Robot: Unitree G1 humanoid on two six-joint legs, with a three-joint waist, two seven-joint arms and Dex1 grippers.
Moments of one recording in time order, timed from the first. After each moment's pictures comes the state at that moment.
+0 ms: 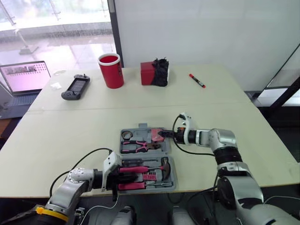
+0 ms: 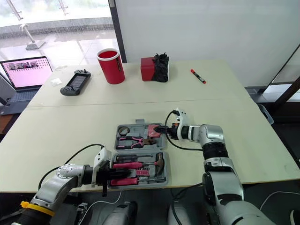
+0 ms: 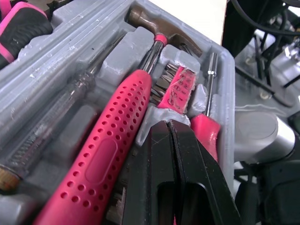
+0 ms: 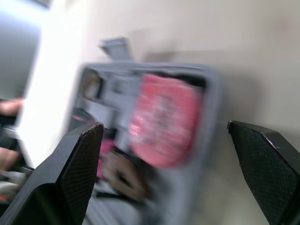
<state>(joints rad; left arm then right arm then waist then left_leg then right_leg) -0.05 0.55 -0.18 0.00 -0.33 0.32 -1.10 -0.80 -0.19 -0.21 0.71 0.35 0.98 0.73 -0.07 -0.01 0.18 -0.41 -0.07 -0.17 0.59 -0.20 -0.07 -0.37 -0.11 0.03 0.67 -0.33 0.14</state>
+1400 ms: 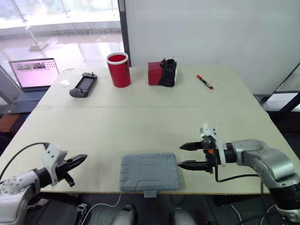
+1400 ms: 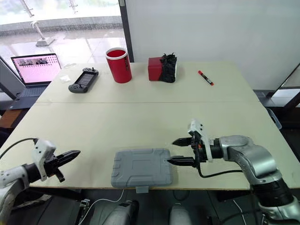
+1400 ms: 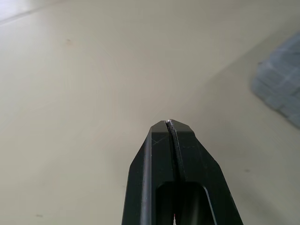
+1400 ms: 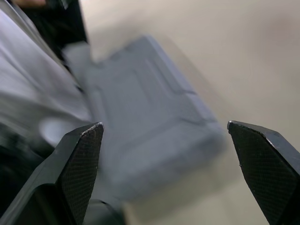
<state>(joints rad) 0.14 0.74 0.32 -0.04 -0.35 0.18 -0.90 -0.20 -0.85 0.03 -0.29 0.46 0.63 1.15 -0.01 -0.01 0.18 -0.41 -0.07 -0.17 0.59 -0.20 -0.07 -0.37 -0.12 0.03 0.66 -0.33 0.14</state>
